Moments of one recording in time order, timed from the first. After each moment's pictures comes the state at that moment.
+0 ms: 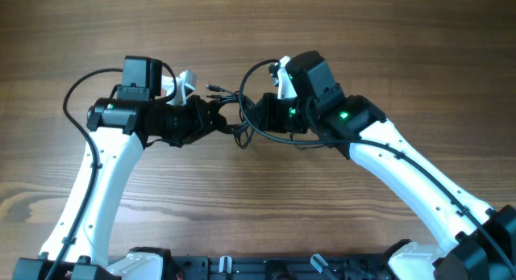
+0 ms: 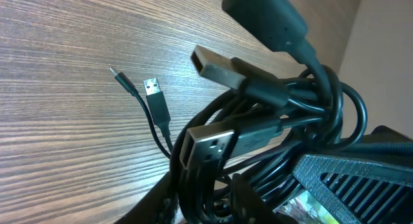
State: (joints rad) left arm -0.11 1.39 1.14 -0.94 0.66 -0.47; right arm 0.60 1.53 1.22 -0.51 -0.48 0.73
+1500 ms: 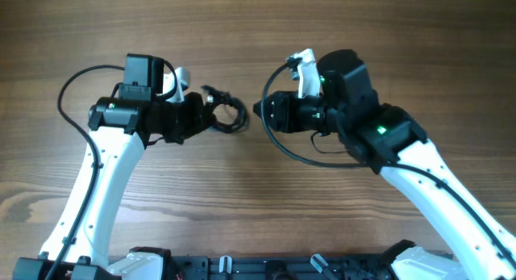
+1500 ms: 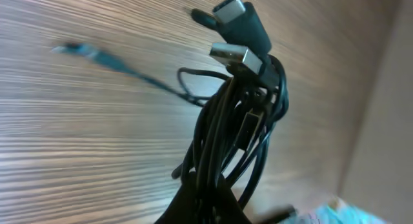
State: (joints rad) left arm -0.12 1.39 1.15 -0.91 0.53 -0.48; right arm 0.56 1.37 1.22 -0.56 -0.47 0.60
